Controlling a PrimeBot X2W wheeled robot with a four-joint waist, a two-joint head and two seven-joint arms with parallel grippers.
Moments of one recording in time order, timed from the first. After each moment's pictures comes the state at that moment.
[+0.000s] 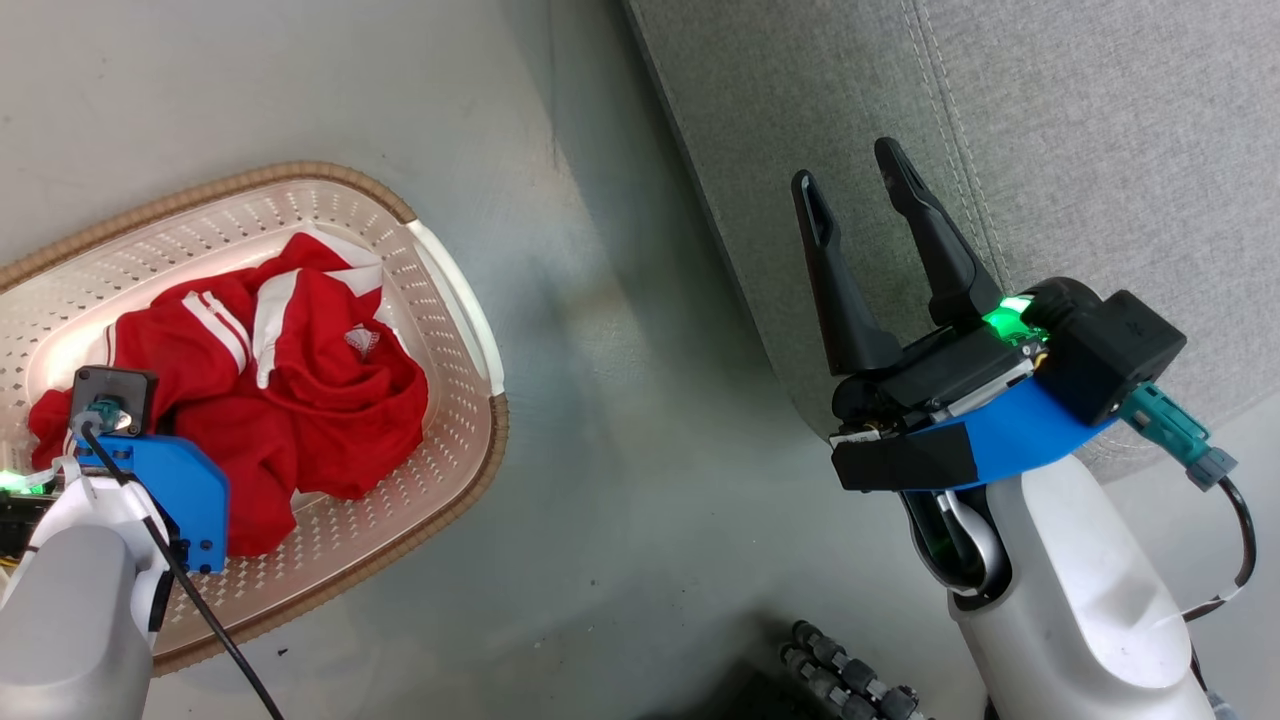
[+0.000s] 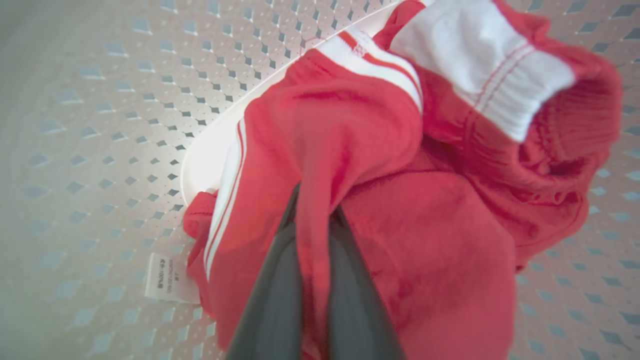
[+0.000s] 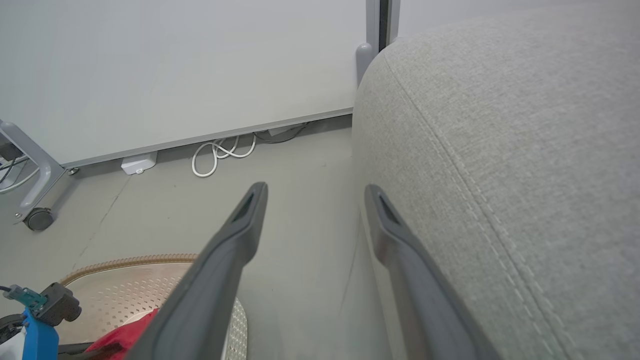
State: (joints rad) left arm -0.57 0.43 -0.30 0.86 -0.23 -0.03 0.07; right arm -0.50 -0.05 0.28 0.11 0.34 0.13 -0.26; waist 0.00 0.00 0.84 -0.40
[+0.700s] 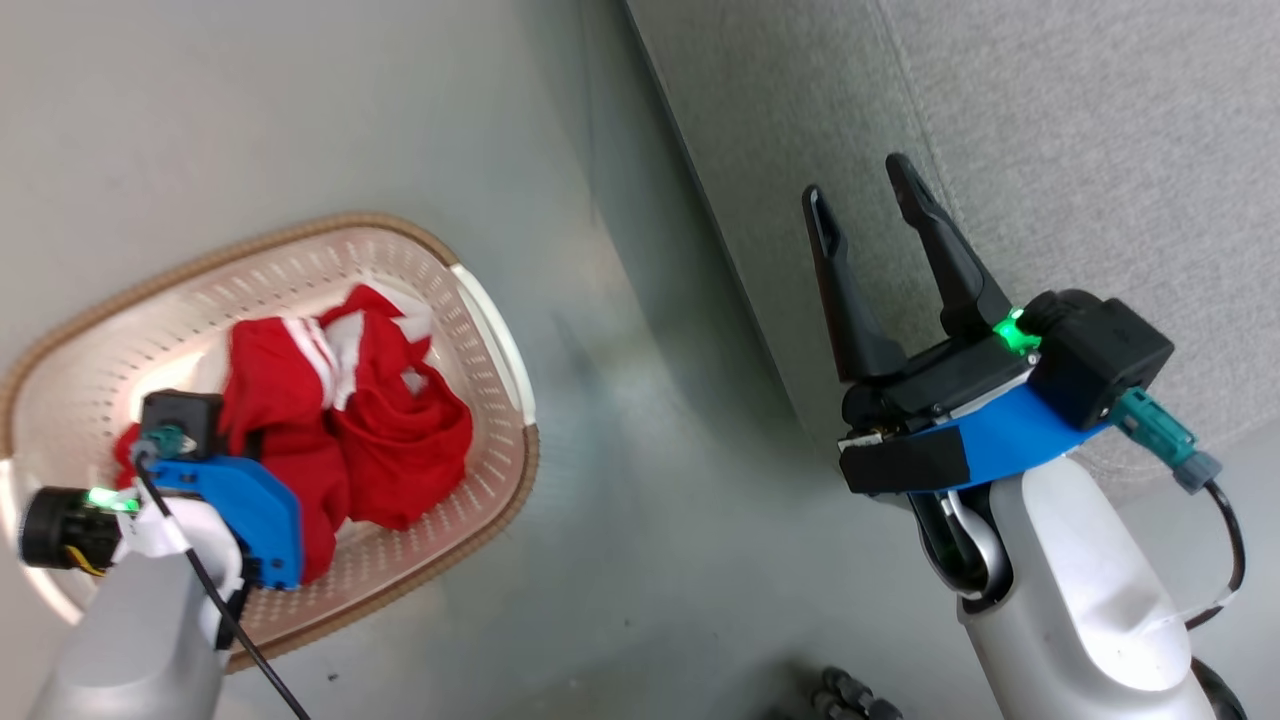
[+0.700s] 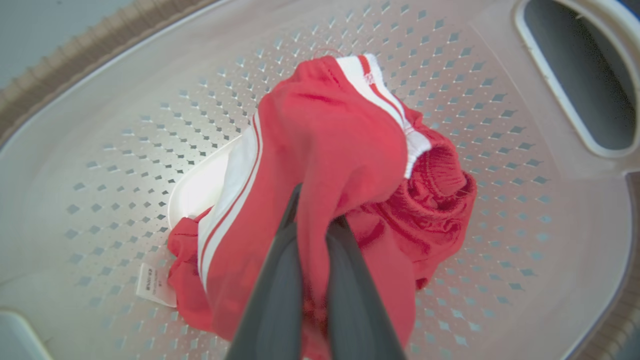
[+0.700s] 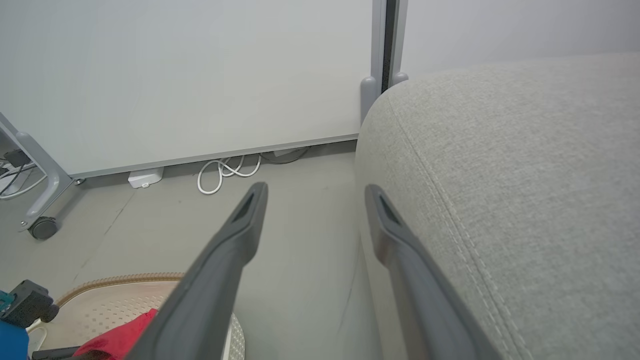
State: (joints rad) left arm -0.58 0.35 -0.33 0.93 -0.31 -0.11 -0.04; right arm -0.49 -0.05 0.26 0.15 0.28 0.13 -0.26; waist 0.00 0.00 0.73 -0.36
